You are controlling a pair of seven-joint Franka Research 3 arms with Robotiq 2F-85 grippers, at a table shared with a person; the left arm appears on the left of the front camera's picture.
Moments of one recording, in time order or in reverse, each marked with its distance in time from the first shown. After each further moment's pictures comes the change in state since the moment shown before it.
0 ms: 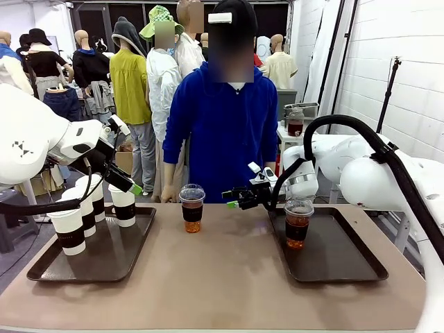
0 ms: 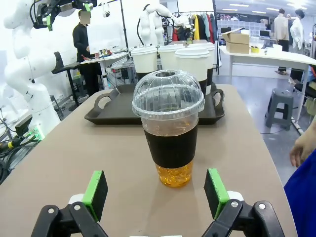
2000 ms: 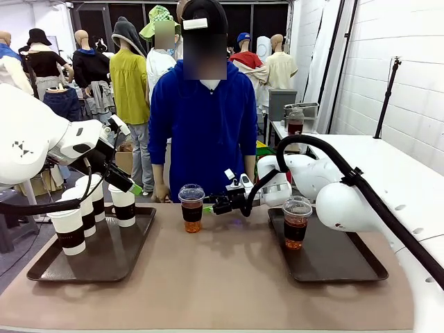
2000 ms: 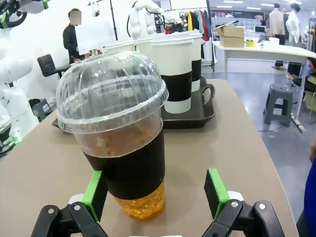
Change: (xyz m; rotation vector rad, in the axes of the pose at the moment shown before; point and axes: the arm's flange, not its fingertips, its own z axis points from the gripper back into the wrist) left arm 0.000 0.000 0.000 0.000 0.000 0.000; right arm -0.024 -0.048 -0.082 -0.022 0.003 -0.027
